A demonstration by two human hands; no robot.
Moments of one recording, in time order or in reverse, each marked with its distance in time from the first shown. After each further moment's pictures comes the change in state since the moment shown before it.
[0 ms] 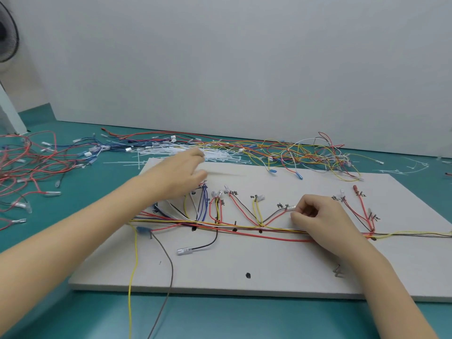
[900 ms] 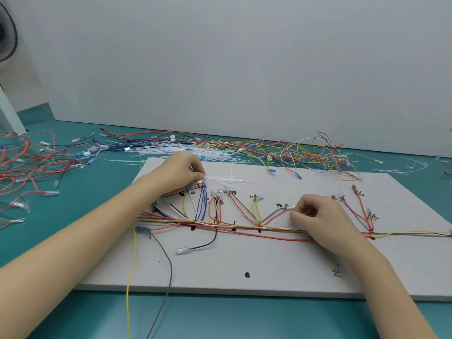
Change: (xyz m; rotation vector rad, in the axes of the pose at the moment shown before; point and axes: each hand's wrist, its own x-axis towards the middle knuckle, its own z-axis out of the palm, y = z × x) left_hand 0.019 -0.010 0.014 -0.325 0.024 -0.174; right_hand -0.001 -0.001 -0.001 0.007 -0.014 0.023
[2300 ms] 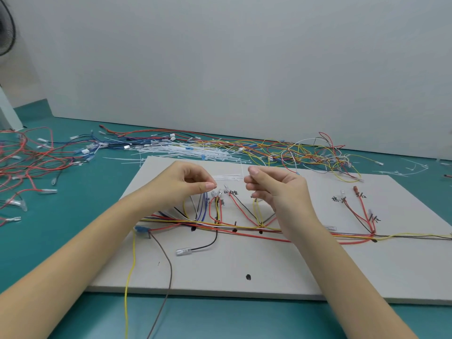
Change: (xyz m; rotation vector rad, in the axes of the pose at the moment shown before) left_hand -0.060 0.034 -0.009 -0.544 -0.074 0.051; right_hand 0.019 -0.079 0.040 1.017 0.034 0.098
